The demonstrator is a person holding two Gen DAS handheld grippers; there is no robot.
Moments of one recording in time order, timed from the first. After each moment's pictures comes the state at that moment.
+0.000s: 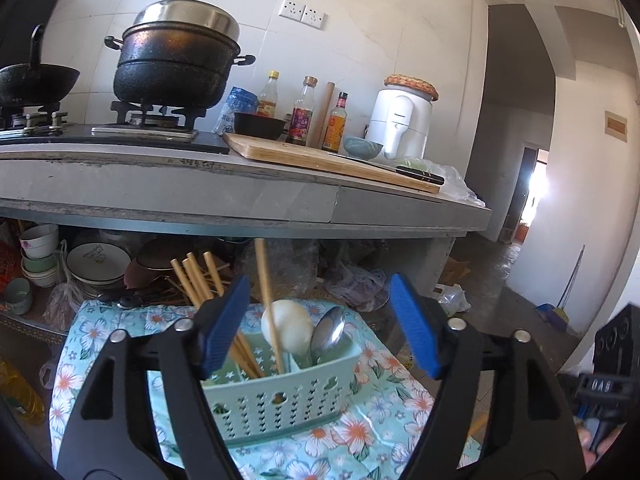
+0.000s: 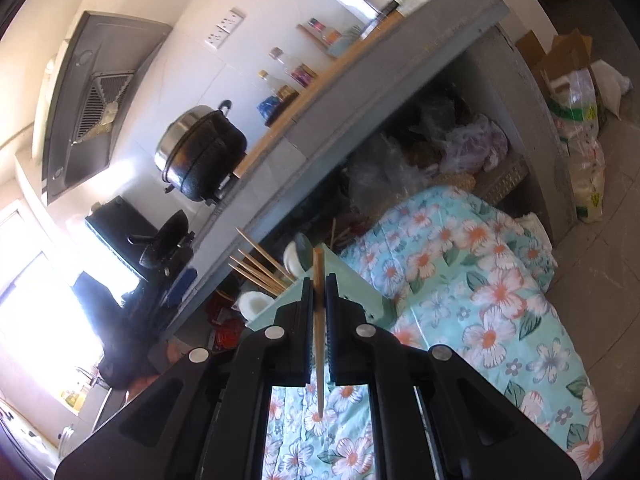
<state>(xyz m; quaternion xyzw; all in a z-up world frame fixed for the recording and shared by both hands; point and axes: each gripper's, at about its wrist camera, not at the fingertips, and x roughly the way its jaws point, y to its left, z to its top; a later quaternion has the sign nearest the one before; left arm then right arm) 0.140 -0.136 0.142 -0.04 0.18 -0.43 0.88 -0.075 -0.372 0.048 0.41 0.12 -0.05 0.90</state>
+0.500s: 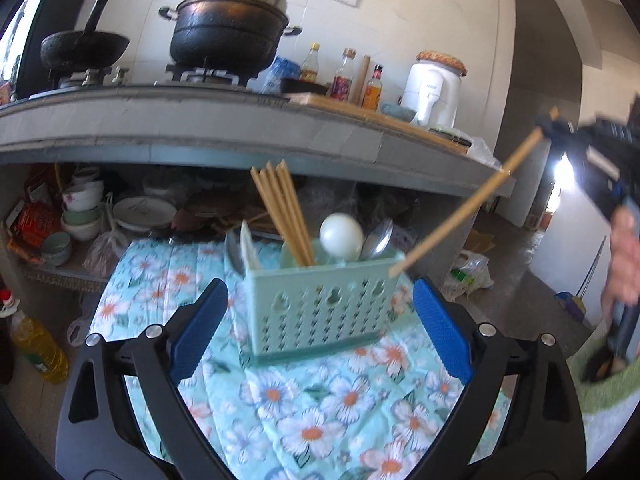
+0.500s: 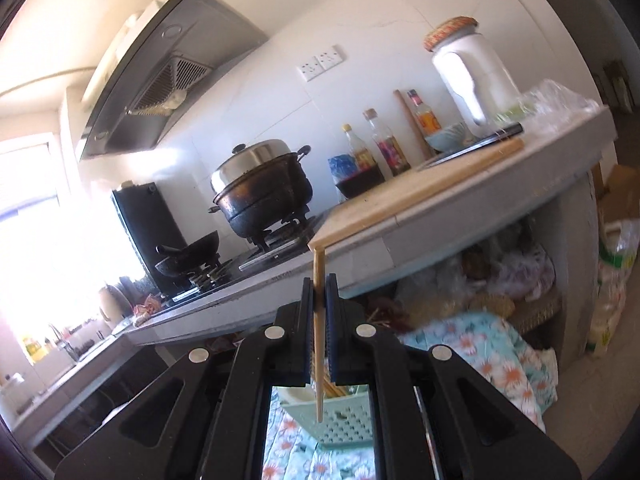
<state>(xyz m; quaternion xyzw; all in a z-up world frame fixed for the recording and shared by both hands) 0.106 -0.066 0.087 -0.02 0.24 -0.37 0.90 -0.018 -0.346 0.176 0.26 0.04 -0.04 0.96</state>
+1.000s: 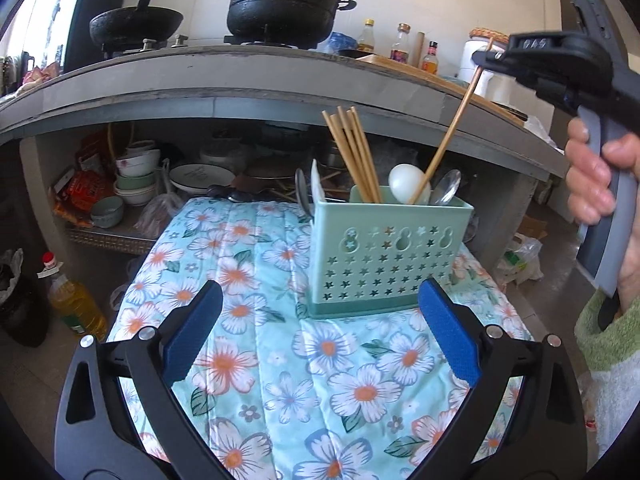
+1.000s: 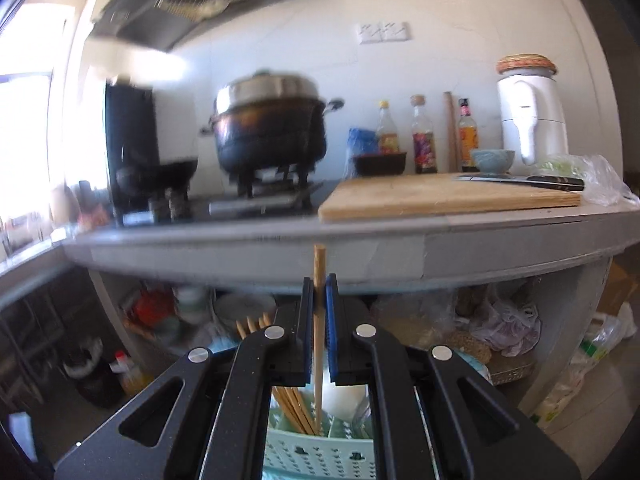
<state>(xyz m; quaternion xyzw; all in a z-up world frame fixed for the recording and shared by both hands) 0.099 -0.047 0.047 0.00 0.27 -0.27 0.93 0.105 -0.279 0.157 0.06 0.13 -0.08 0.99</state>
